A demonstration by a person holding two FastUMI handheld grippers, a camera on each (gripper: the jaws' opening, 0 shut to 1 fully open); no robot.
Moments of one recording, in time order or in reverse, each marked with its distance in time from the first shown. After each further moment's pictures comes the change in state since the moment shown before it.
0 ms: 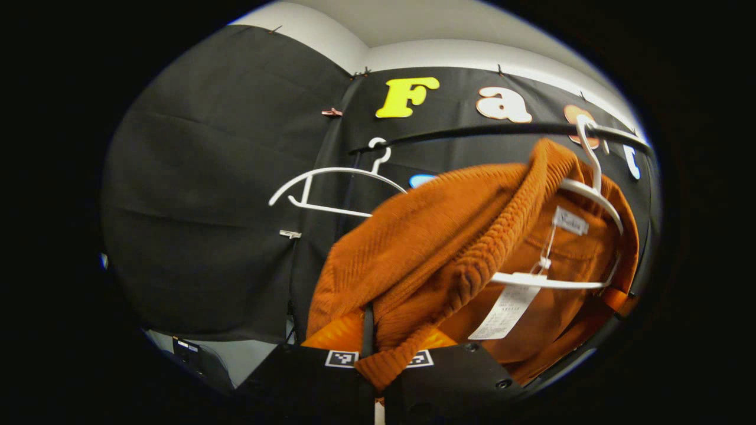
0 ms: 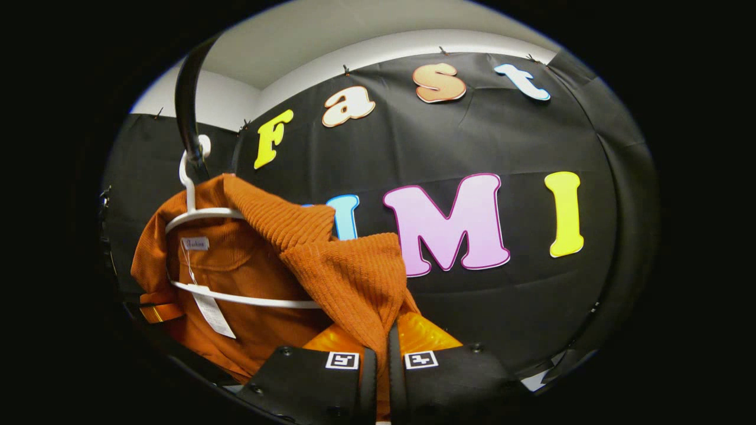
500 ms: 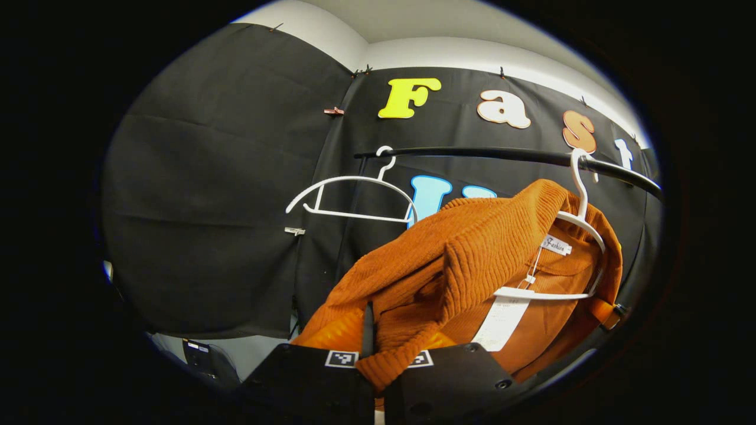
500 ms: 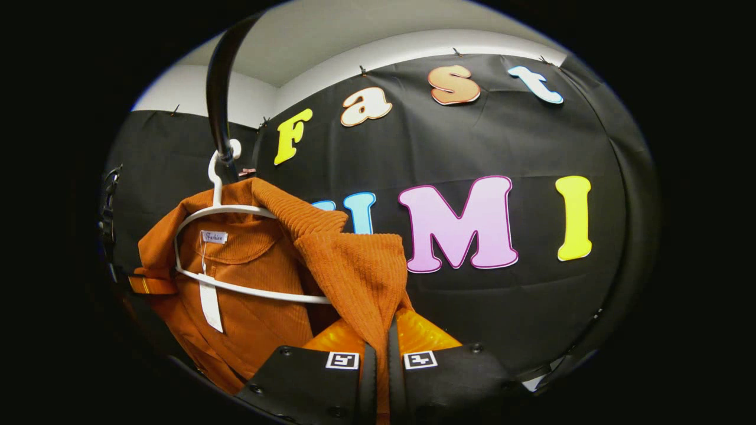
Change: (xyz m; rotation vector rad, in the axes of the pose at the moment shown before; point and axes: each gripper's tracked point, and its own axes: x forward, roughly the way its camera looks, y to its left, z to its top) left arm -0.036 0.010 0.012 0.026 0.072 -0.026; right arm -0.021 0.011 -0.004 -0.061 0.019 0.098
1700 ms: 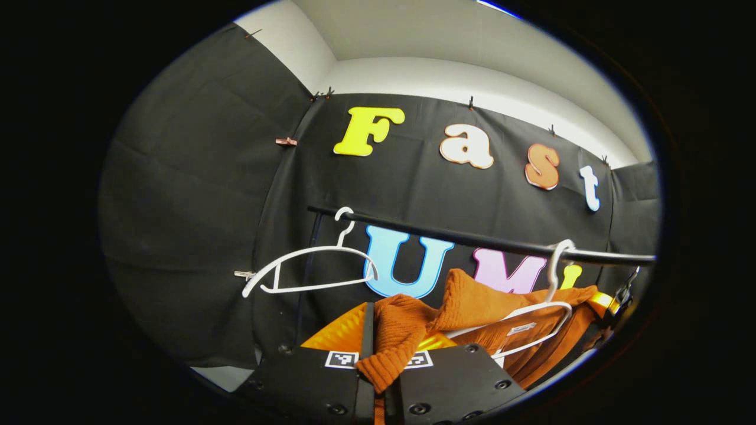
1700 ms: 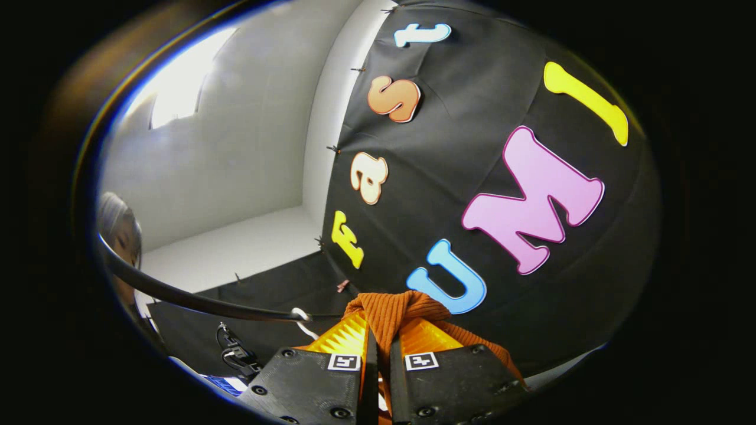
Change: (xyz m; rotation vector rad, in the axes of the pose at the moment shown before) left arm 0.056 -0.008 0.116 0.038 -0.118 -0.272; right arm 0.009 -0.015 0.105 0.781 -0.183 0.409
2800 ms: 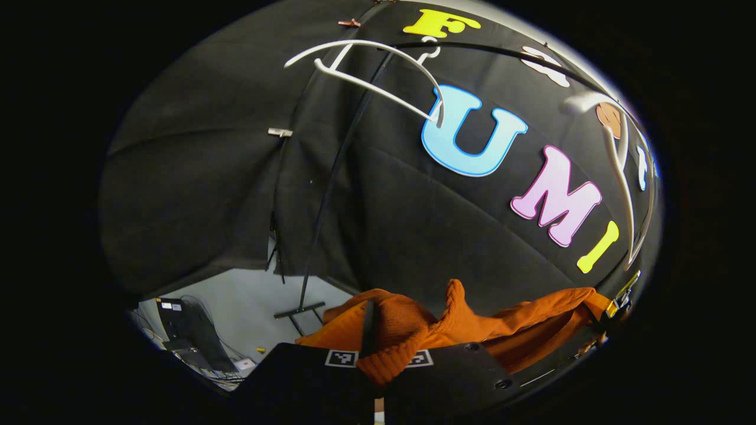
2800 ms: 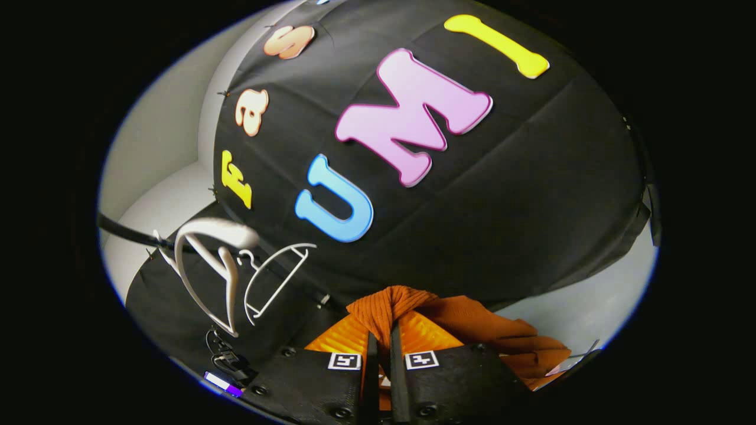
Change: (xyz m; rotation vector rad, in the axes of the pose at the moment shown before) left arm -0.029 0.040 -0.263 -0.247 0.564 0.156; right arm -0.060 -0.136 -0.164 0.103 0.367 -0.468
